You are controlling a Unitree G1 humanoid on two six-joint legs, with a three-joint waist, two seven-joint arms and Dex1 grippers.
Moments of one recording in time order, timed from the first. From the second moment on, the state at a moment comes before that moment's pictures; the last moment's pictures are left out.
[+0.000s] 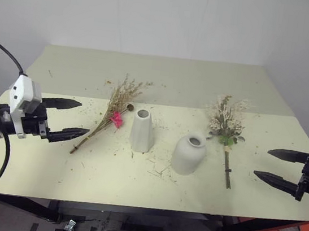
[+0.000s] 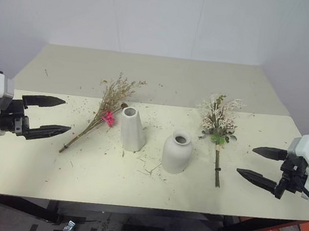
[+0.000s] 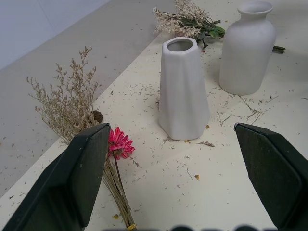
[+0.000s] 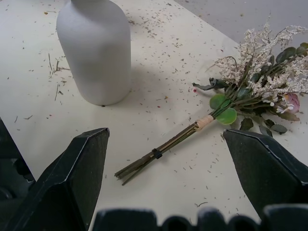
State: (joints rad) left arm -0.23 0.98 0.39 -0.14 -0.59 0.43 -1.22; right arm 0.03 -1.06 -0.52 -0.16 0.53 0.42 1.21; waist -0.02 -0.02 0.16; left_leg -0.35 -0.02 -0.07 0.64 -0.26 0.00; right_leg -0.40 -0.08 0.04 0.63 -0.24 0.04
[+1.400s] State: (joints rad) left arm -0.98 0.74 -0.50 0.60 0.09 0.76 -1.05; right arm -0.15 -1.06 -0.46 -0.26 0.65 0.45 1.26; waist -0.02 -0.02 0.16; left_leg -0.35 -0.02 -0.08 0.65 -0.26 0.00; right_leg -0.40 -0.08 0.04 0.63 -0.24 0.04
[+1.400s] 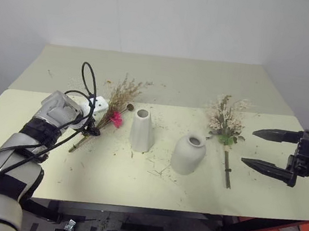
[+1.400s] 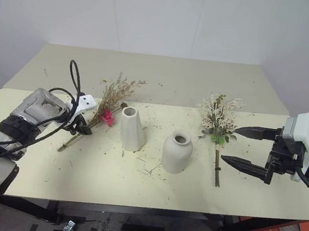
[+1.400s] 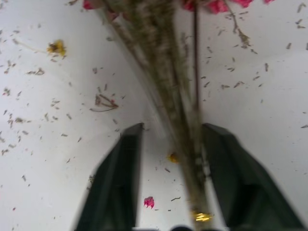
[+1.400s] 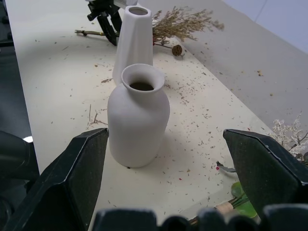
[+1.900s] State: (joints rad) left arm -1.10 0.54 0.13 0.47 -0.23 0.79 -0.80; right arm -0.22 -1.06 -0.43 -0.22 0.65 0.45 1.27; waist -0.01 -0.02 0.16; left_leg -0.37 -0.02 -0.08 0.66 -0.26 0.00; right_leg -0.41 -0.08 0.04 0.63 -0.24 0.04
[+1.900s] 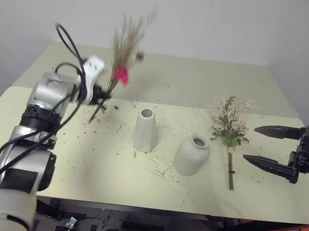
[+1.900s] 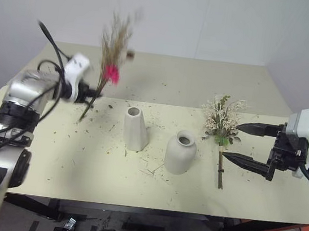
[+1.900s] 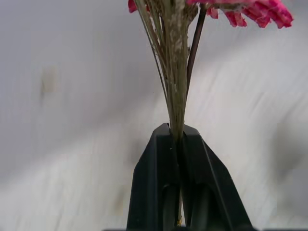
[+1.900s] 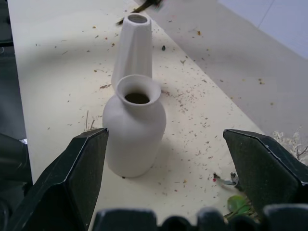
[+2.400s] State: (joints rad) left arm -1.09 0.50 0.20 0.18 -0.63 0.98 -0.93; right arm -0.21 -1.06 -0.41 -0.22 0.65 0.44 1.26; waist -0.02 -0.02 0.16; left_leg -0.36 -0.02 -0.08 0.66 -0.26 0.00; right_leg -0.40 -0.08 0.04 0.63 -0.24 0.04
